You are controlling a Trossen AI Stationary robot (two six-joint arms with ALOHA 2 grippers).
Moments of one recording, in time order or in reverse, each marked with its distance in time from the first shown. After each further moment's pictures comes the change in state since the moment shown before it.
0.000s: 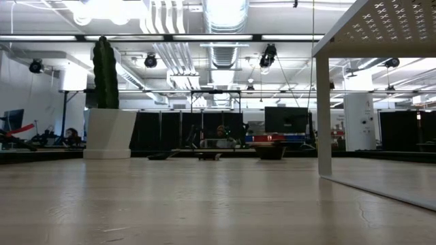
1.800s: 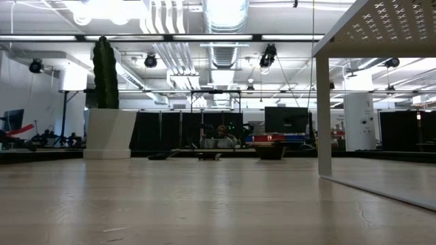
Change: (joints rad) left arm 0.102 -0.295 0.000 -0.284 -0.146 0.114; right arm 0.000 -0.001 0.000 -0.003 0.012 0.072
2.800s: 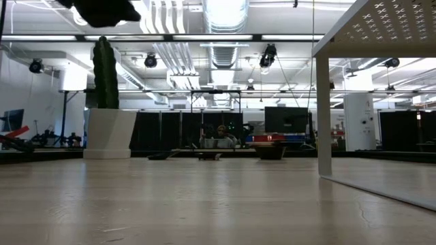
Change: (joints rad) left arm 0.453 -0.152 -0.074 0.534 -0.464 0.459; right arm 0.000 -0.001 0.111 -0.387 -0.208 0.133
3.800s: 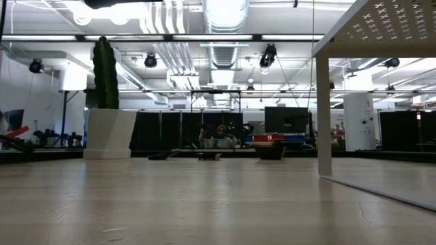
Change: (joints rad) left arm 0.001 0.002 -0.013 0.304 -0.464 0.122; right arm 0.001 0.001 -0.184 -0.055 -0.963 0.107
